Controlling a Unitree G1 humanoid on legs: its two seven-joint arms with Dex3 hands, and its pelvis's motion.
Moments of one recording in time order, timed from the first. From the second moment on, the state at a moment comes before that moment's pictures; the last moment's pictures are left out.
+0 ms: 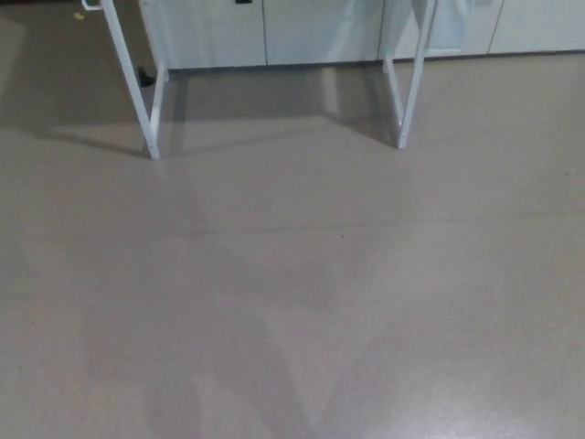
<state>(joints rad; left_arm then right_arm) 0.38 0.36 0.35 0.54 -0.18 0.03 -0.33 0.44 -0.21 -0.29 0.49 0.16 -0.07 0.26</state>
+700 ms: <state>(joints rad) 0.35 0.37 0.34 0.54 -0.18 0.03 -0.32 0.42 -0.21 -0.27 0.56 0.15 -0.13 0.24</state>
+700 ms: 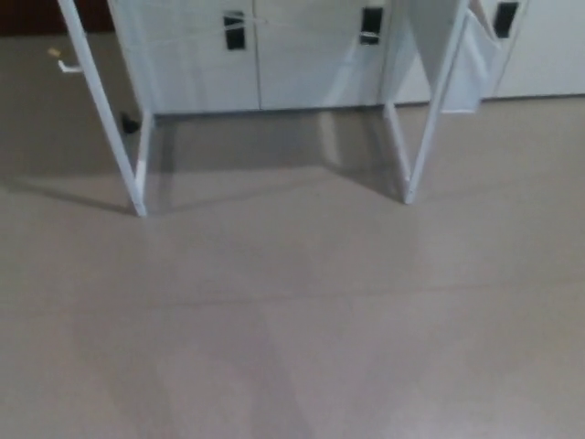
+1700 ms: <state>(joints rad) 0.36 0.37 0.33 0.50 -0.18 0.03 -0.33 0.42 -0.19 -0.28 0.51 0.17 -0.16 0.24</state>
